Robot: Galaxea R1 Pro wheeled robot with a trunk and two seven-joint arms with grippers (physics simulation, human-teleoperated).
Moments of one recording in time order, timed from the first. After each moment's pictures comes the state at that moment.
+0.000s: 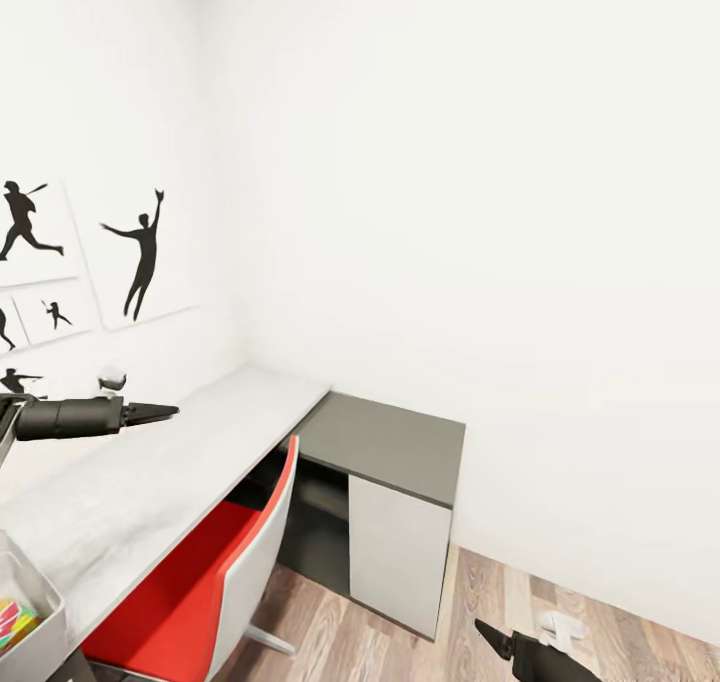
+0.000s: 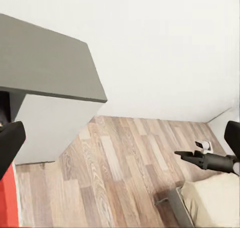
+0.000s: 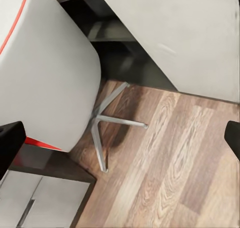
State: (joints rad) left arm -0.88 0.57 0.13 -0.83 -0.06 0.88 -1.56; right arm -0.03 -0.05 -0.35 -1.10 -0.17 0.44 0.72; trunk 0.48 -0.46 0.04
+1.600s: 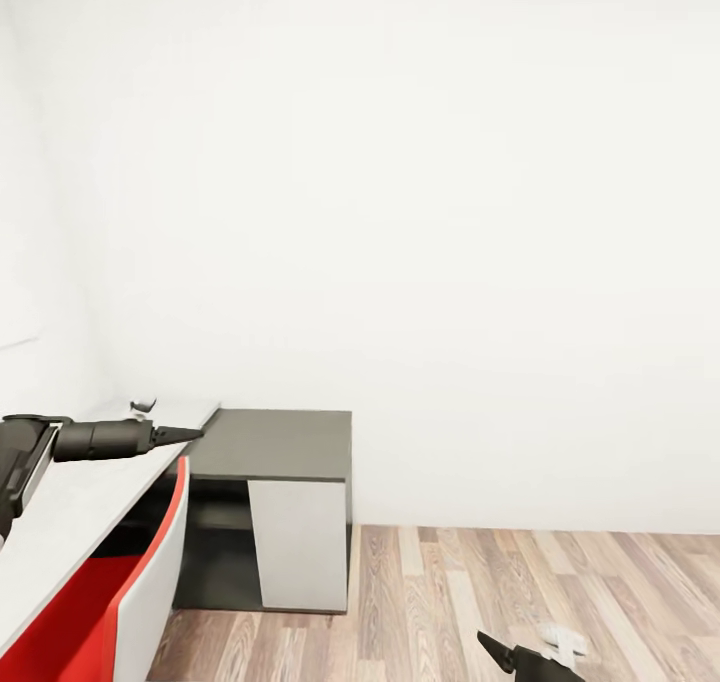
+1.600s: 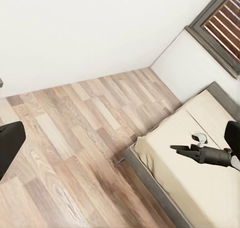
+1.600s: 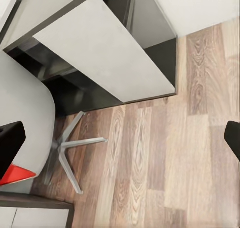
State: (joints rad) left arm -0.80 0.48 0.13 -0.86 -0.06 0.86 -1.52; right arm -0.03 -0.05 -0.36 -1.03 -0.16 0.40 0.72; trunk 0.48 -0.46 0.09
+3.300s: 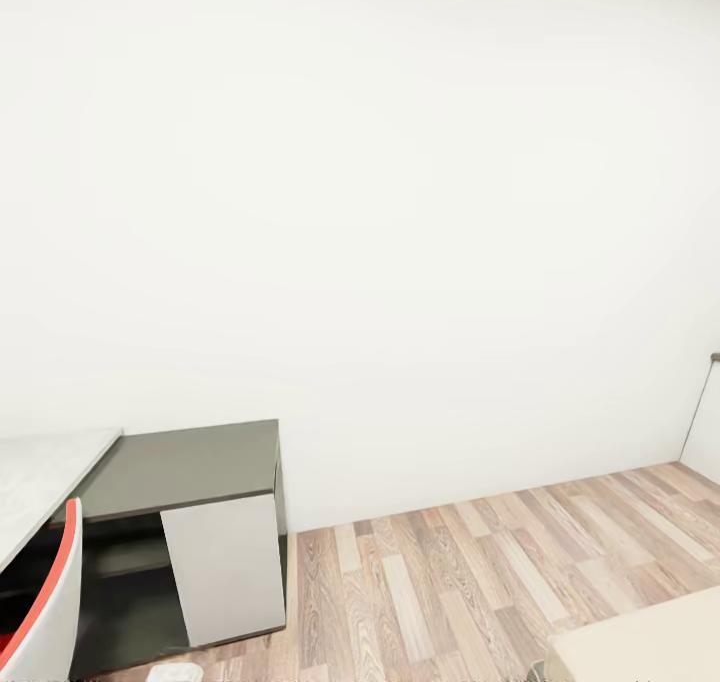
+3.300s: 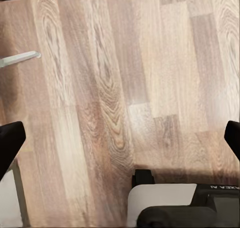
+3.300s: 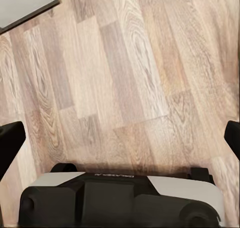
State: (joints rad) left arm -0.49 0.17 0.12 -0.02 -0.12 0.17 -0.13; right arm -0.06 -0.03 -0.12 -0.69 -0.10 0.39 0.31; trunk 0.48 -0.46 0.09
